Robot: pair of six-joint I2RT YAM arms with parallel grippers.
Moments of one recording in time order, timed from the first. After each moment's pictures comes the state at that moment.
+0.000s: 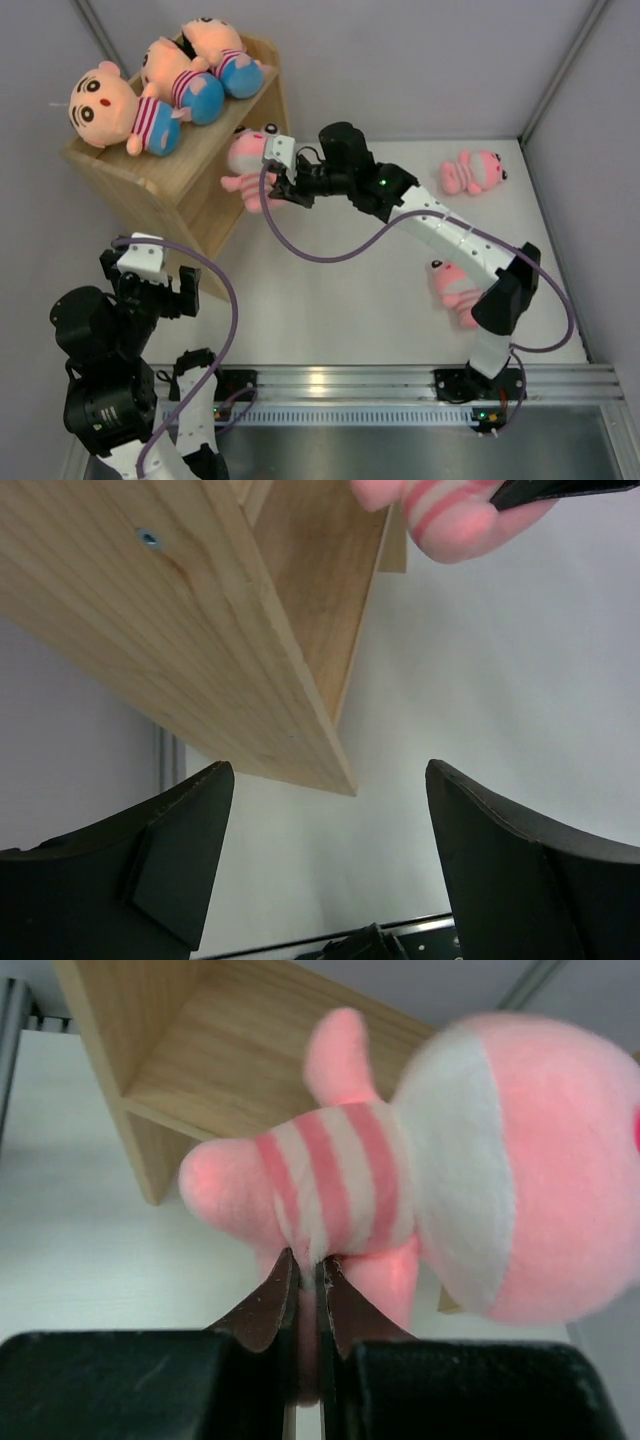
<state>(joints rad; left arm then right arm) 0.35 0.57 1.53 -1.25 0.49 0.29 0.88 1.73 1.80 -0.38 -0.47 -0.44</state>
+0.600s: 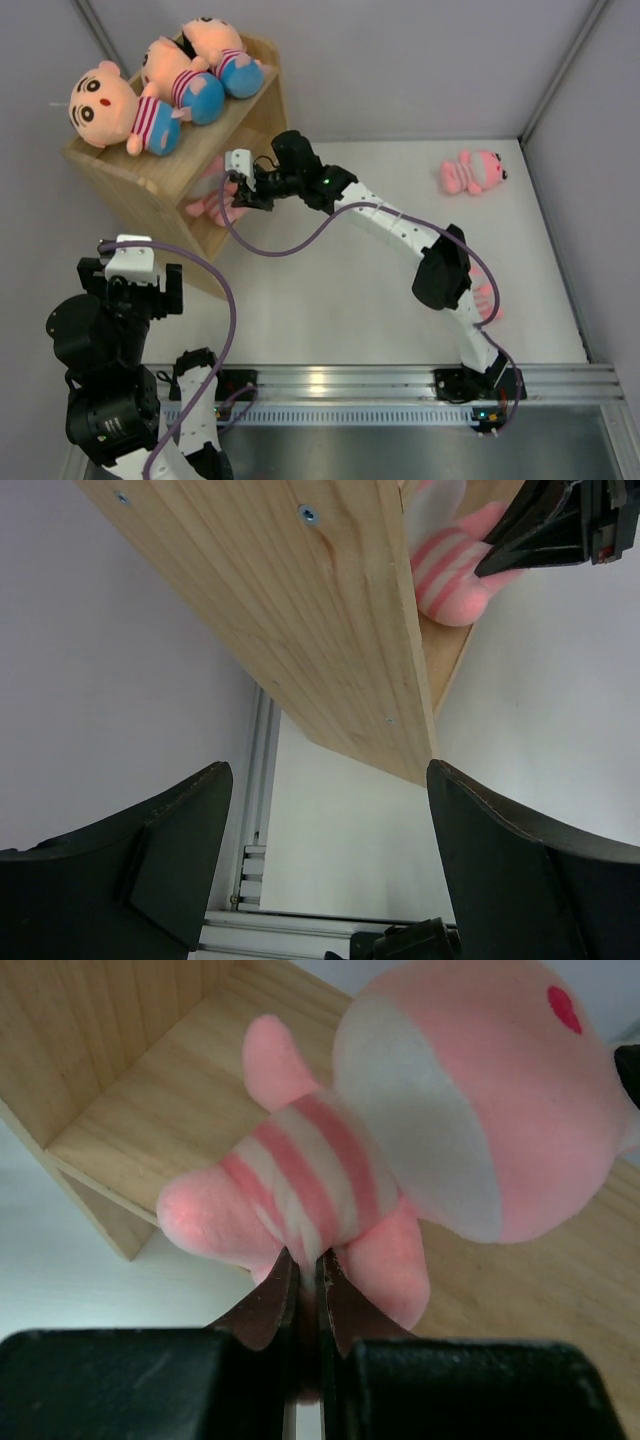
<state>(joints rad) 0.38 0.57 1.59 -1.25 0.25 0.34 0.90 2.20 2.22 -0.37 -0.61 -0.50</state>
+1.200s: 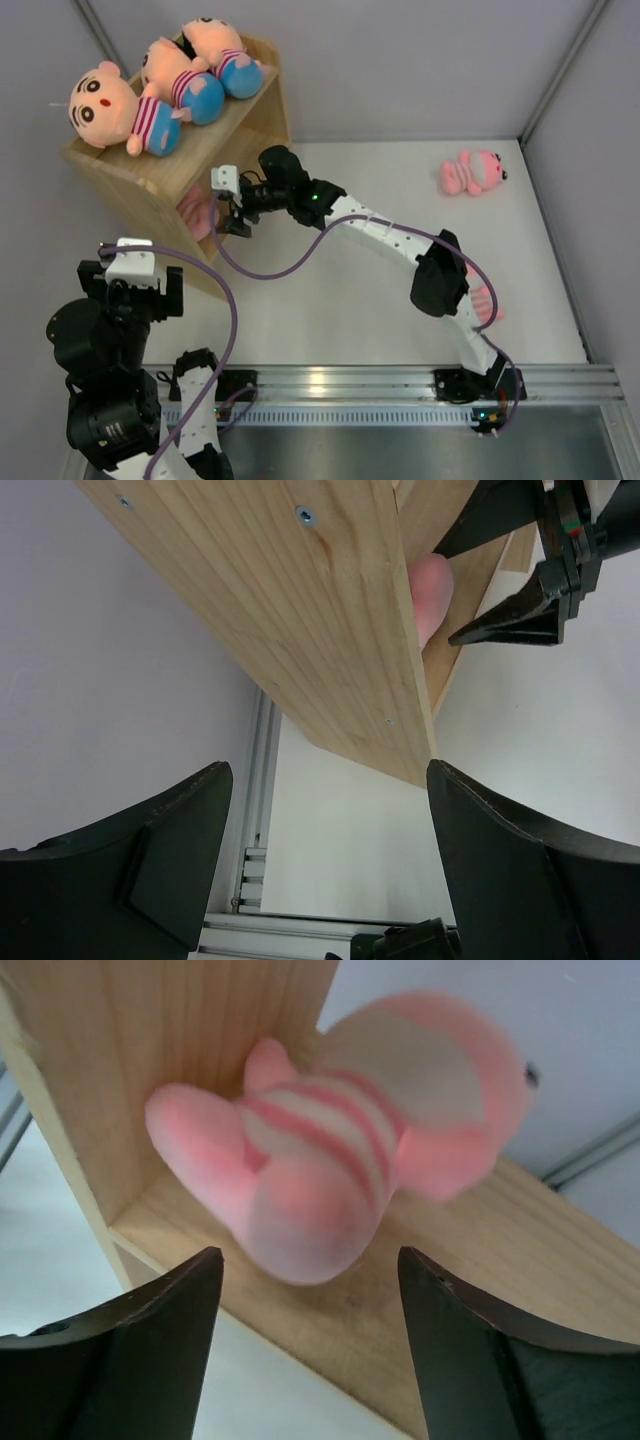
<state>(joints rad) 0.38 0.56 1.59 -1.25 0.25 0.34 0.98 2.21 2.19 -0.23 -0.62 -0.50</state>
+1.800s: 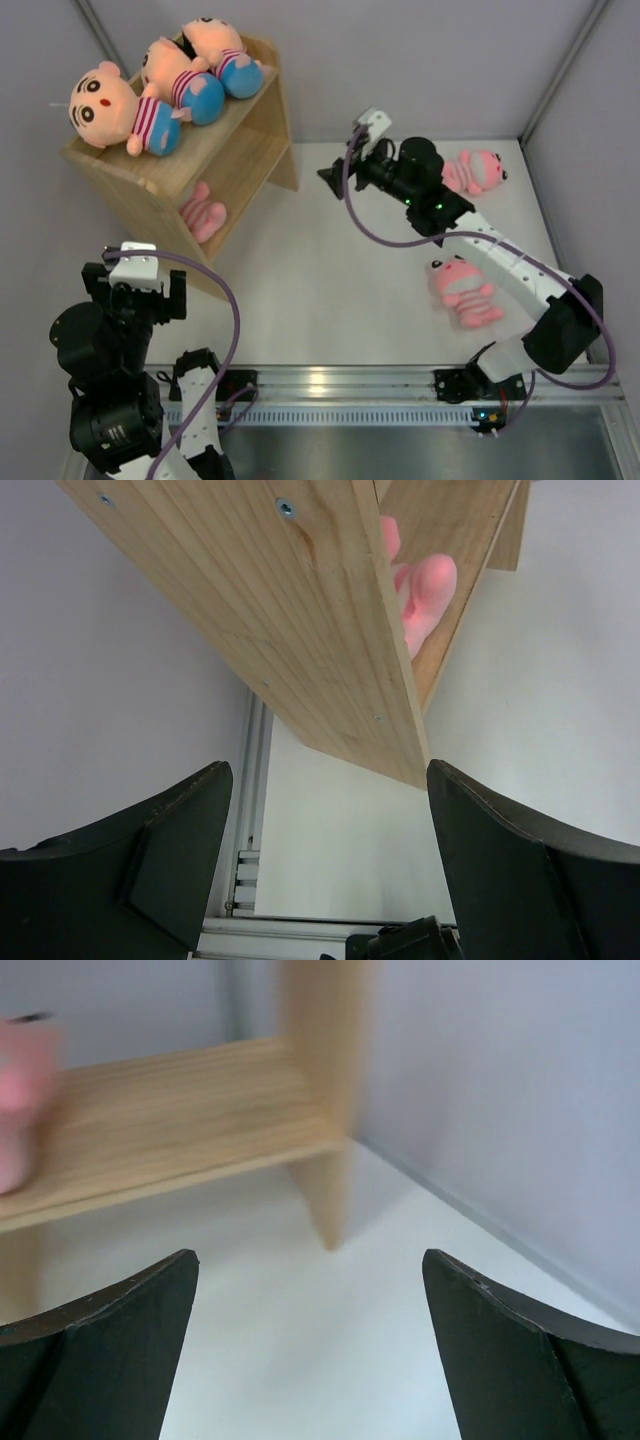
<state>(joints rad) 0.38 0.54 1.57 -1.25 0.27 0.34 0.70 1.47 1.35 0.09 -0.24 -0.13</state>
